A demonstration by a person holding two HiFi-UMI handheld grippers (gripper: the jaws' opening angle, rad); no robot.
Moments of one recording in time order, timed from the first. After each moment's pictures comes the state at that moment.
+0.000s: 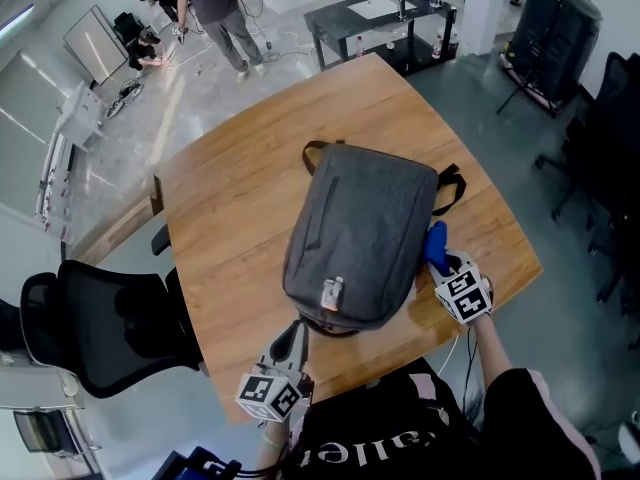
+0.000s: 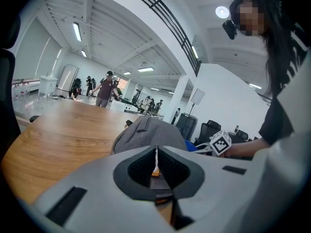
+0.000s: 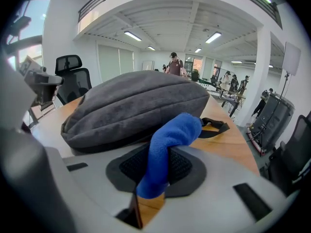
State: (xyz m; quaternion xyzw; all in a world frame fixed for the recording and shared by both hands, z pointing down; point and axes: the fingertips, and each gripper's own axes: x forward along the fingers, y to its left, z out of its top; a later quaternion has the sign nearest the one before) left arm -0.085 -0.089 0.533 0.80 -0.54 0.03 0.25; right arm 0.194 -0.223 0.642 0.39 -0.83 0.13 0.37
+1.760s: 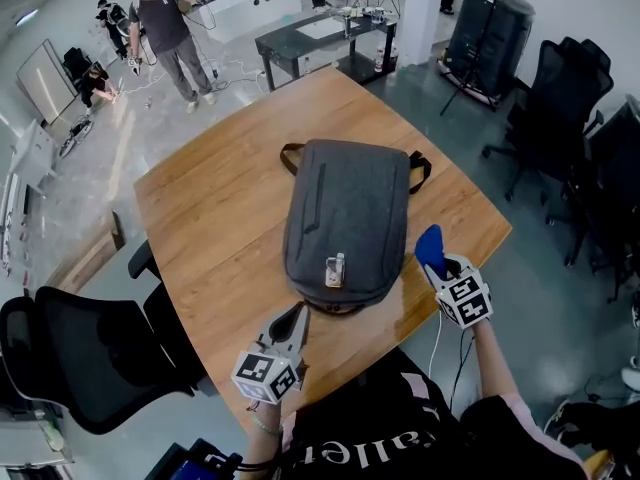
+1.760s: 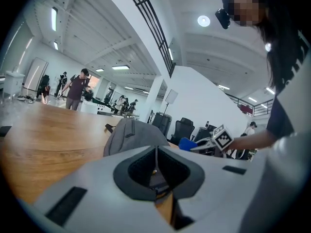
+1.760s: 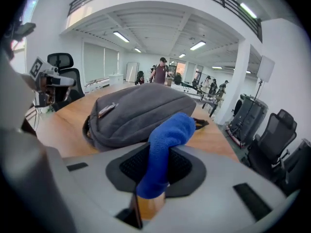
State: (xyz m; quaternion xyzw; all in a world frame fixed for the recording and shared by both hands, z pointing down) left arm -0.111 -0.068 0.505 0.89 -0.40 0.04 0.21; right arm 0.175 -0.111 0.585 0.50 -0.78 0.12 0.36
